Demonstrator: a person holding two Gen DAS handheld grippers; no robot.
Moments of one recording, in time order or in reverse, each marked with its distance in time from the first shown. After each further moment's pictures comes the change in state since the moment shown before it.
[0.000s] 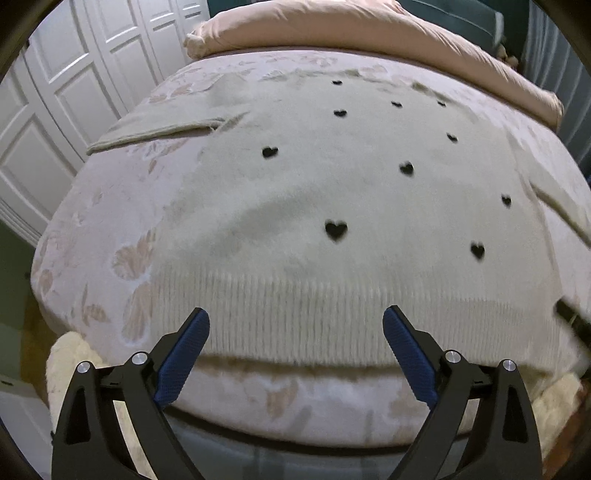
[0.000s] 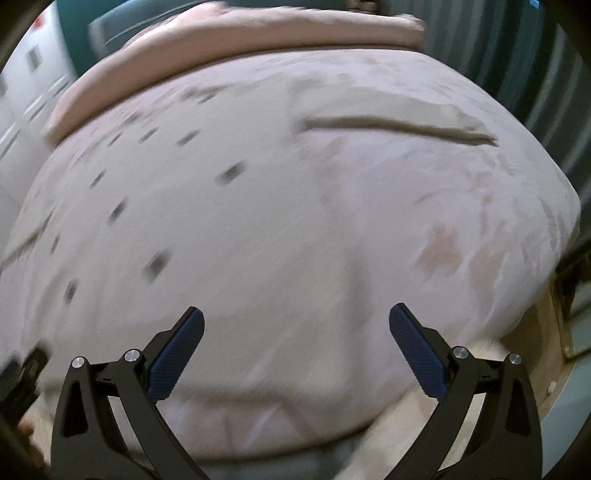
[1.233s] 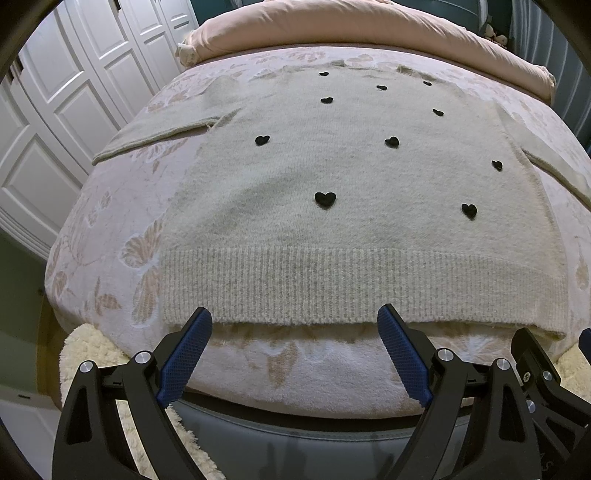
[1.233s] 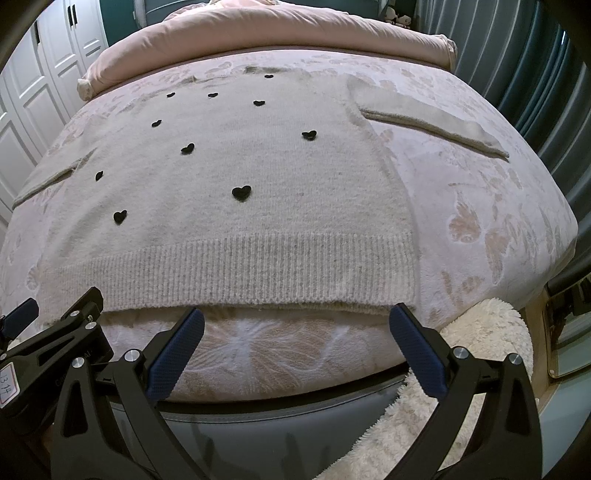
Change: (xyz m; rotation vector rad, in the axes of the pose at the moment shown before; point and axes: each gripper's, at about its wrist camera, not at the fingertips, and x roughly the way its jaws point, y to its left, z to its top) left arm -0.012 -0.019 -0.029 0.082 0.002 0.050; right arm -0.050 0.086 -0.083 -0.176 0.010 0.010
